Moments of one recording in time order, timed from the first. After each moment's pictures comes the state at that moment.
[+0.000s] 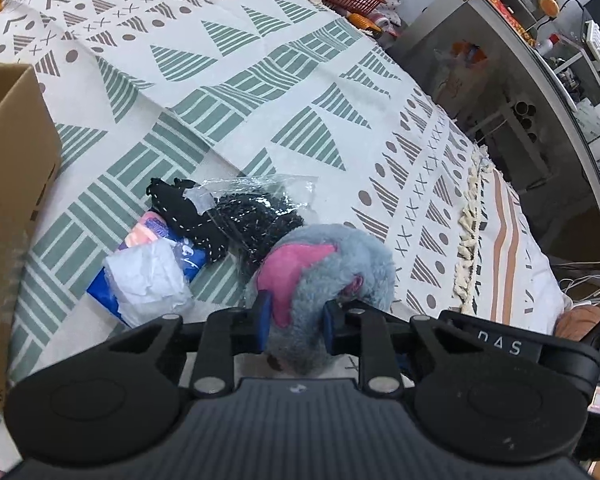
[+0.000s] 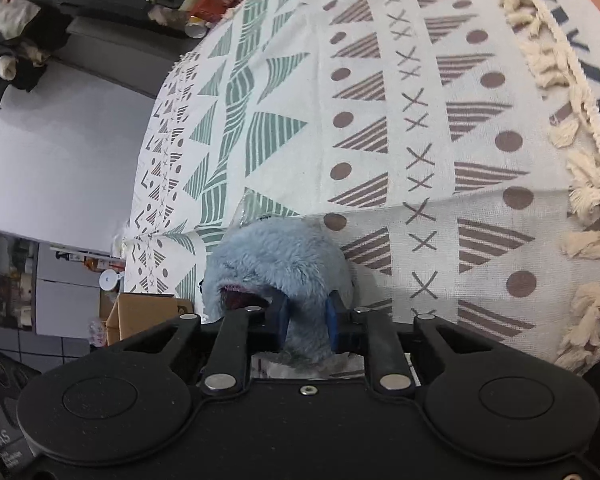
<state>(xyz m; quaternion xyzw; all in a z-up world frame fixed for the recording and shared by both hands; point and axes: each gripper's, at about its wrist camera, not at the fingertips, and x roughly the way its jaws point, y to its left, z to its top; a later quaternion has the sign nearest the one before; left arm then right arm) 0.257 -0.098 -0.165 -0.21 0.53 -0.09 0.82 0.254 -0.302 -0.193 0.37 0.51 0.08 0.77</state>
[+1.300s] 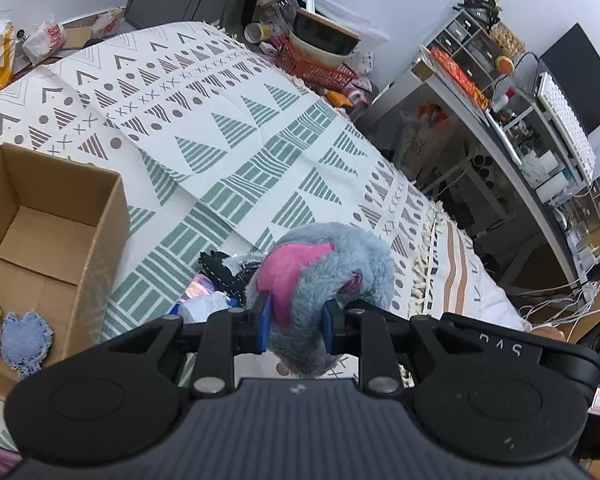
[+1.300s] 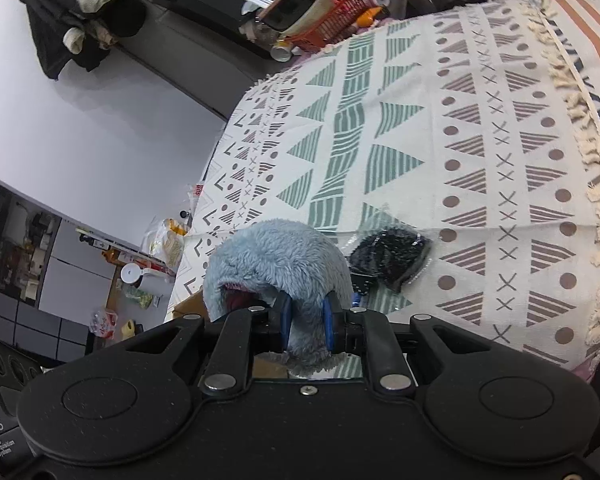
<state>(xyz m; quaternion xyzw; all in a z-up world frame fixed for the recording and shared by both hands) 0.219 -0.031 -0.073 -0.23 0.46 -0.11 0.85 0.221 -0.236 -0.088 0.32 0.45 0.11 0.83</state>
